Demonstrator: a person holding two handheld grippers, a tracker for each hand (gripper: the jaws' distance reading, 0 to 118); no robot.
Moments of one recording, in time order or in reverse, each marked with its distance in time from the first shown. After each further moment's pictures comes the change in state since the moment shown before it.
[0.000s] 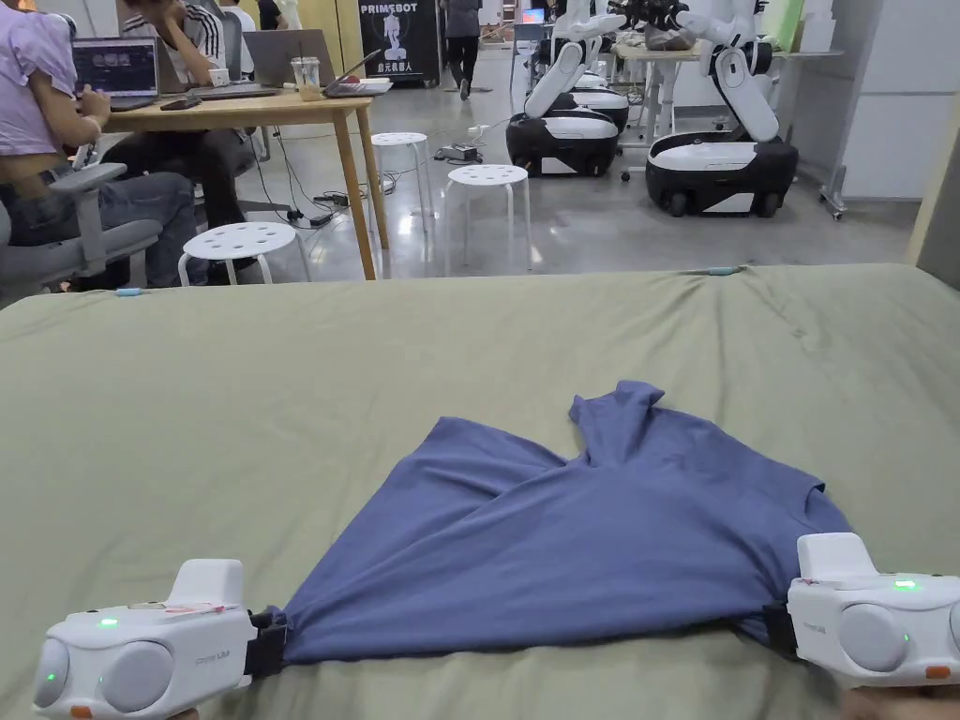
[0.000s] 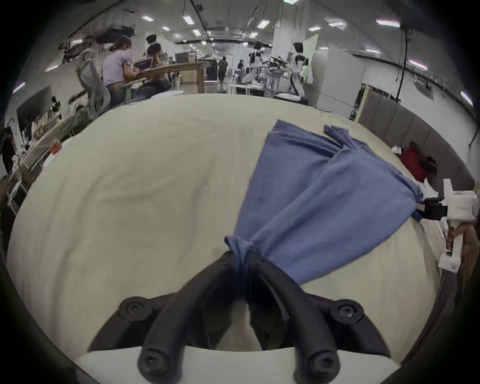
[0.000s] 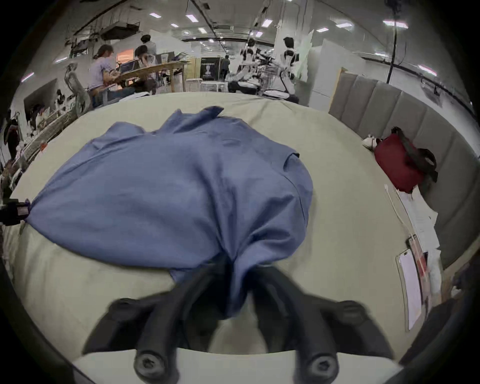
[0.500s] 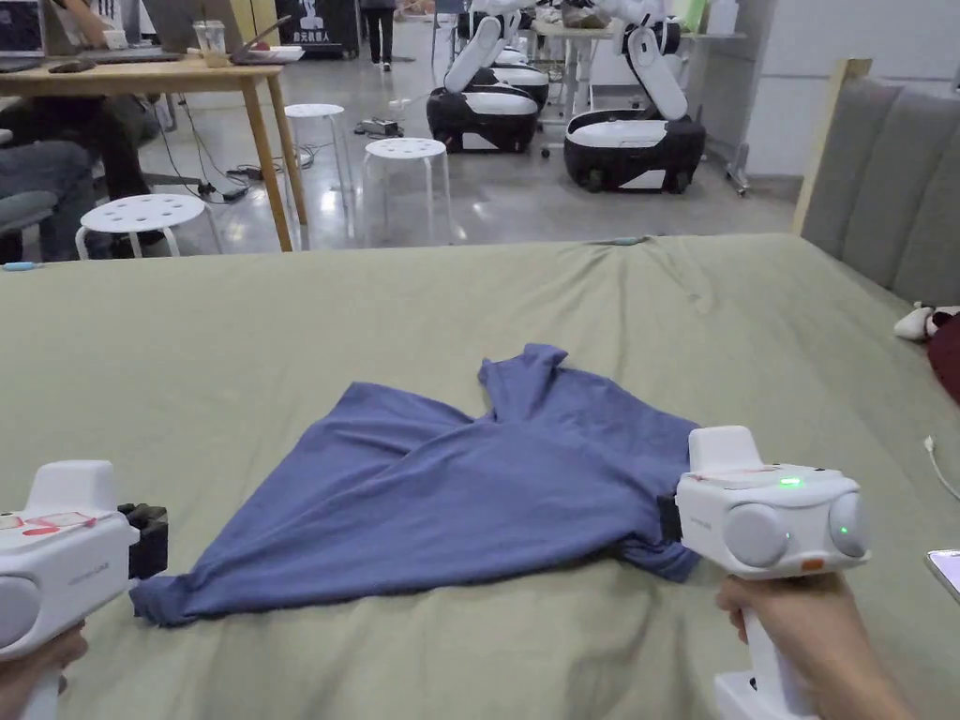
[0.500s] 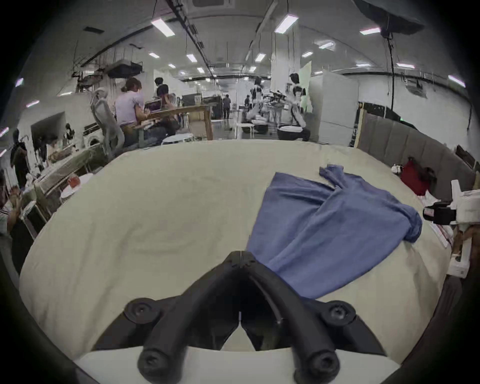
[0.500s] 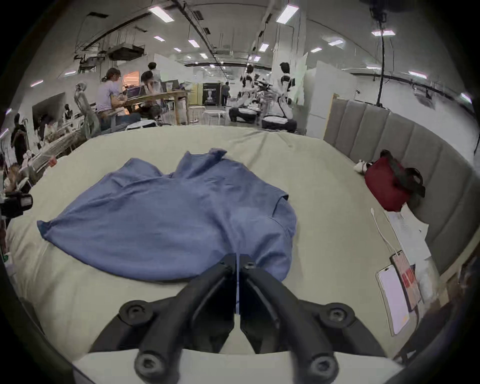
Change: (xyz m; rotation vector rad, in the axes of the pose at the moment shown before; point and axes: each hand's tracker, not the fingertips) left arm 0.039 0.027 0.065 0.226 0.083 -0.050; right arm -0.003 0.008 0.060 0.166 0.021 -0.020
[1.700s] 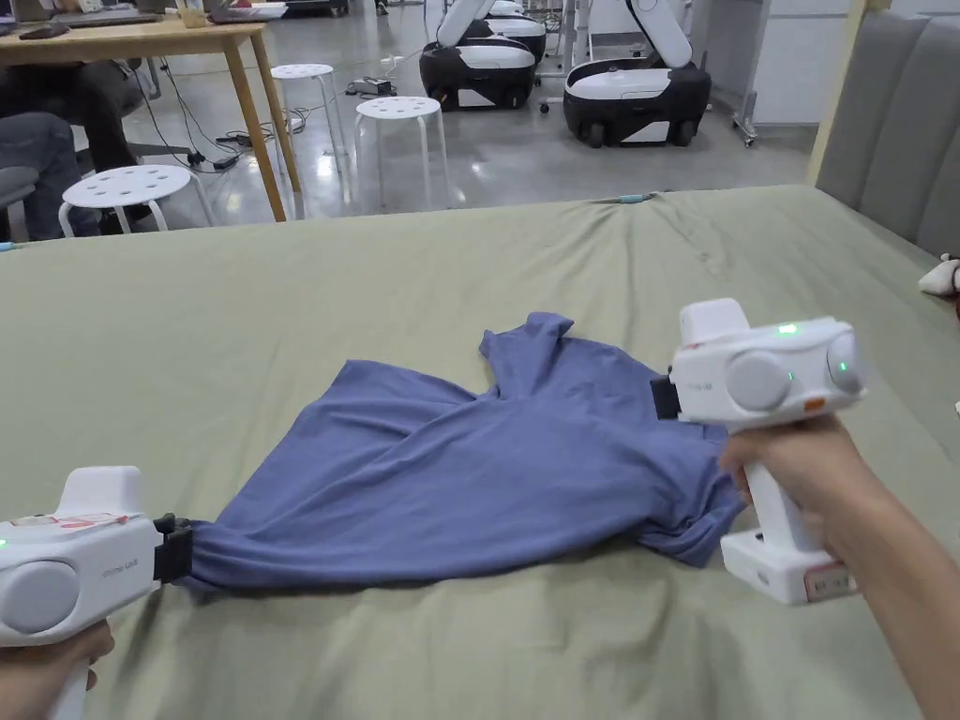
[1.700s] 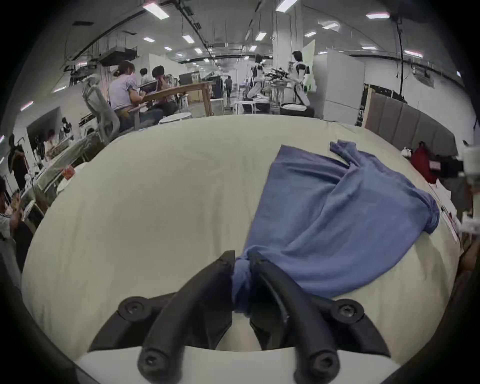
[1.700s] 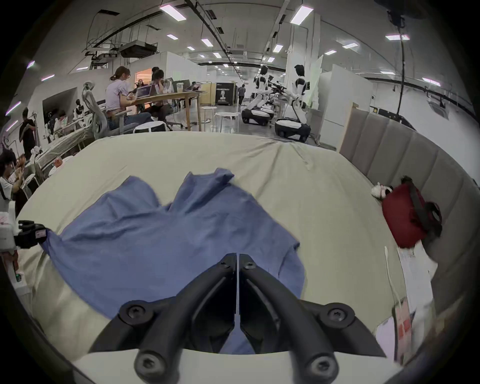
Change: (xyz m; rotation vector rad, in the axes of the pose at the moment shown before) left arm -0.001 0.003 -0.055 -0.133 0.021 -0.017; right arm 0.026 0.104 -0.061 -0.005 0.068 0.057
